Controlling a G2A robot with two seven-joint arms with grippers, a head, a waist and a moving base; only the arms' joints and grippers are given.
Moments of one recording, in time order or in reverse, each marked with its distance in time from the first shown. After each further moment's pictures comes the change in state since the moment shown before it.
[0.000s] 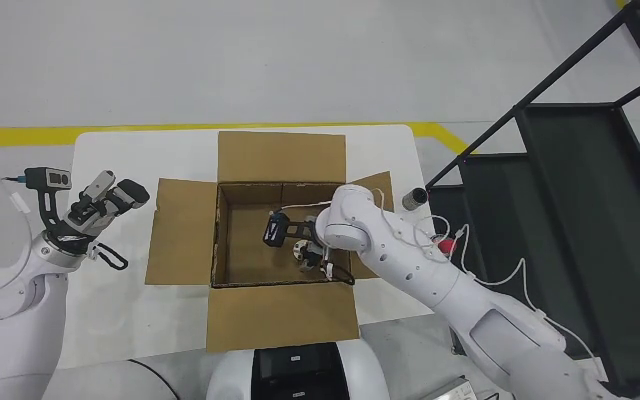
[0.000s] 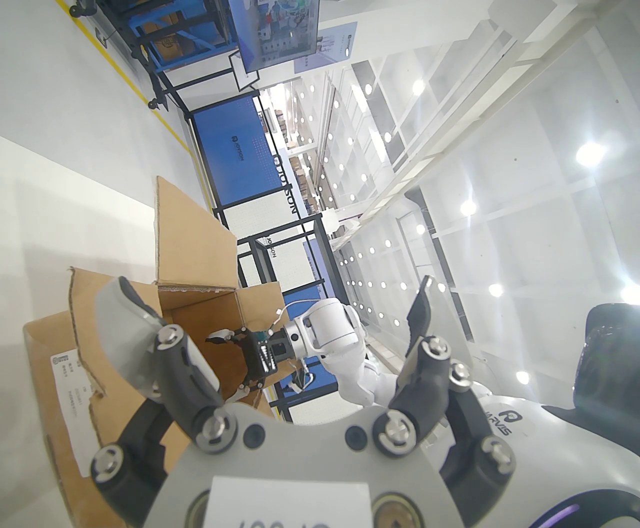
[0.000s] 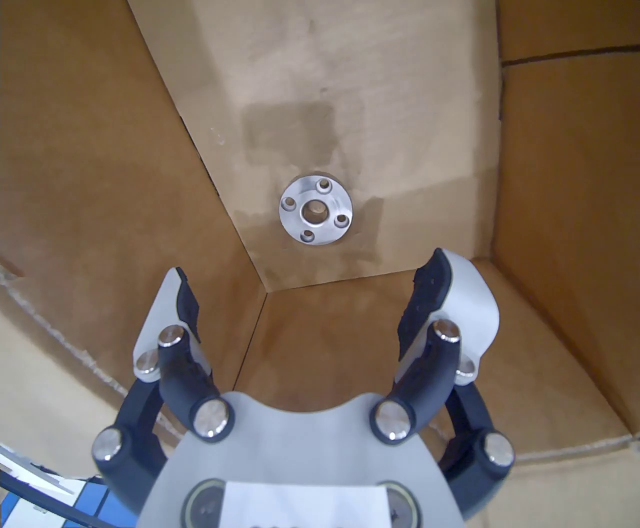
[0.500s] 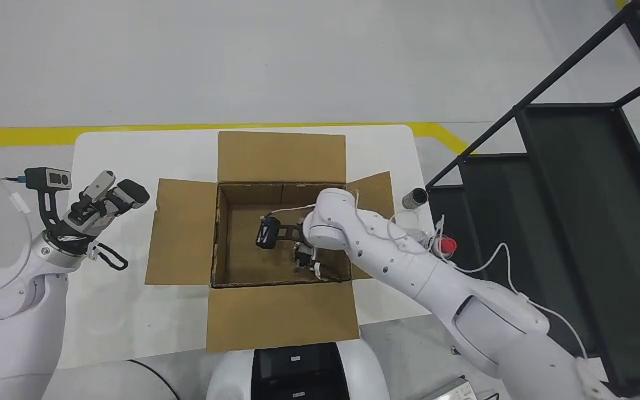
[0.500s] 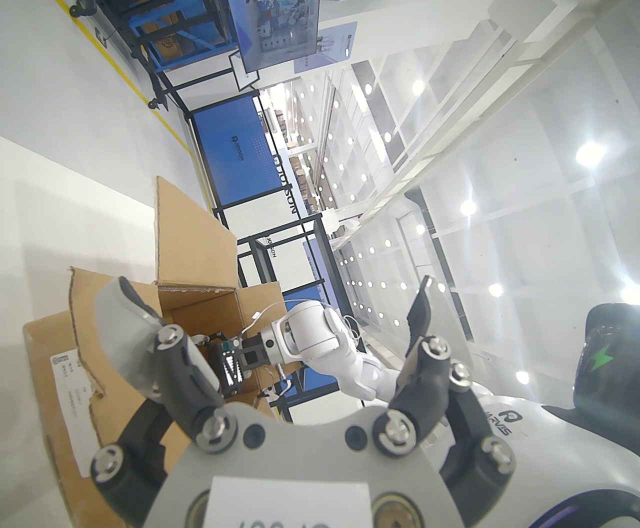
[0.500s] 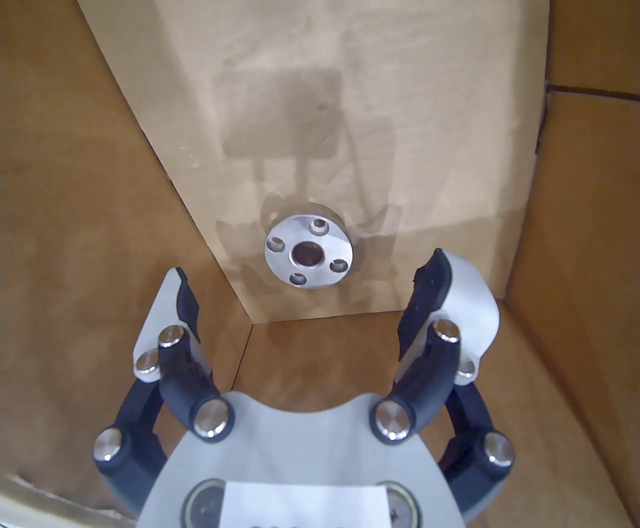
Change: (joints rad) left arm 0.000 0.000 0.000 0.000 0.000 0.000 0.000; right arm 0.087 -0.073 -0.129 0.216 -0.012 0.018 -0.117
